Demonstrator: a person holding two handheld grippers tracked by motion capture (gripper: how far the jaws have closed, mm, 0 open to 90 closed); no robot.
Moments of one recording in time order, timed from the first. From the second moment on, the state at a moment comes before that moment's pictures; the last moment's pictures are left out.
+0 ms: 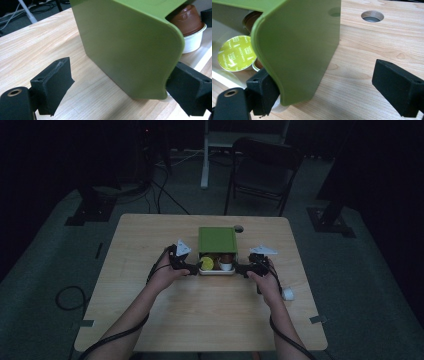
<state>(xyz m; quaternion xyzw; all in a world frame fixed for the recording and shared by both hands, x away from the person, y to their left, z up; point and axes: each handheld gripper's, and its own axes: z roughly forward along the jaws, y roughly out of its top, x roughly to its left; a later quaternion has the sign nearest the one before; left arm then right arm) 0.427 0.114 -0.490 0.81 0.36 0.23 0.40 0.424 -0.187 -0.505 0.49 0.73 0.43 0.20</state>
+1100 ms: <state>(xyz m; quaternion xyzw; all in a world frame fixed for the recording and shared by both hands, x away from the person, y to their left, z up) 0.386 0.134 -0.488 0.80 0.36 0.21 0.42 0.398 -0.184 -0.503 0.48 0.74 0.43 0.20</state>
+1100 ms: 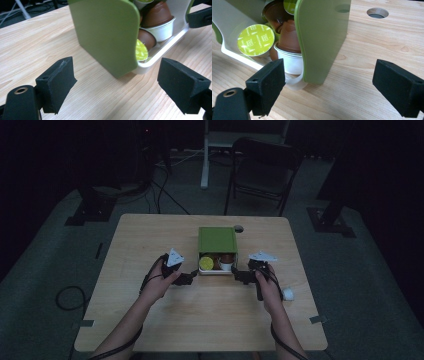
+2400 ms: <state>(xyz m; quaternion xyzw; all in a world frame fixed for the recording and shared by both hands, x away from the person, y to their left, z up) 0.334 0.180 -0.515 0.79 0.39 0.22 0.41 0.348 -0.204 -0.526 0.48 0.75 0.40 0.20</state>
